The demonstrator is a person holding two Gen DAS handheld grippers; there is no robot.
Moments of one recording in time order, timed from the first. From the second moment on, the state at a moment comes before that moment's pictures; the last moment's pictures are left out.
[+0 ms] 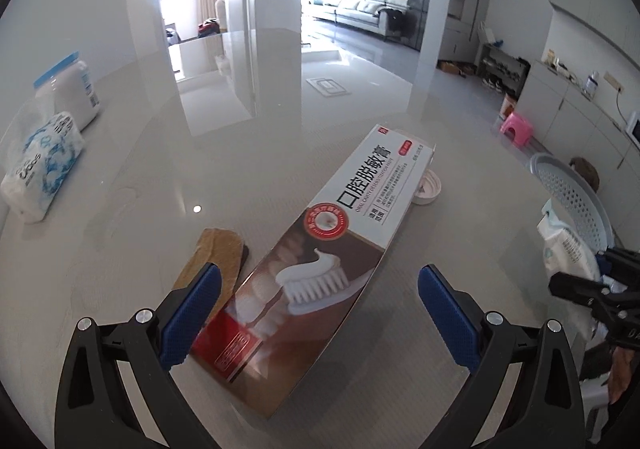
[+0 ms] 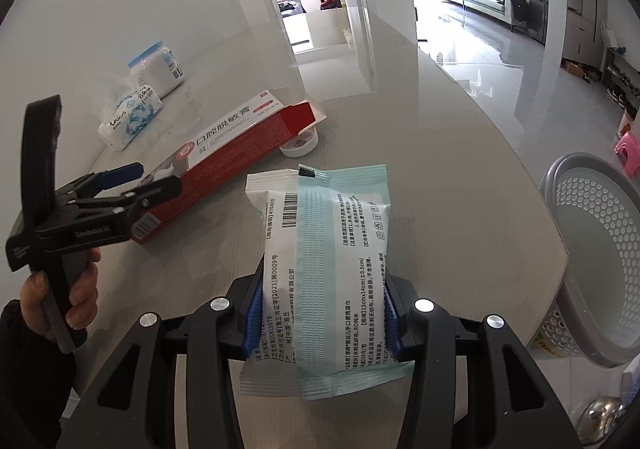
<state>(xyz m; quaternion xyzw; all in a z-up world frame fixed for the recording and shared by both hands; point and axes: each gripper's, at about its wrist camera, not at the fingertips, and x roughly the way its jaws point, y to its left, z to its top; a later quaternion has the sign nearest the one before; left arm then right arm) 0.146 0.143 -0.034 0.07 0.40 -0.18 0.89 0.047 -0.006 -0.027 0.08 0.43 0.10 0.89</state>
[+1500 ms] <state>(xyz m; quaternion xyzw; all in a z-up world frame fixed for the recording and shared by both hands) 0.124 0.118 -0.008 0.04 0.38 -0.15 0.91 0.044 -0.025 -0.028 0.12 0.43 0.11 0.89</state>
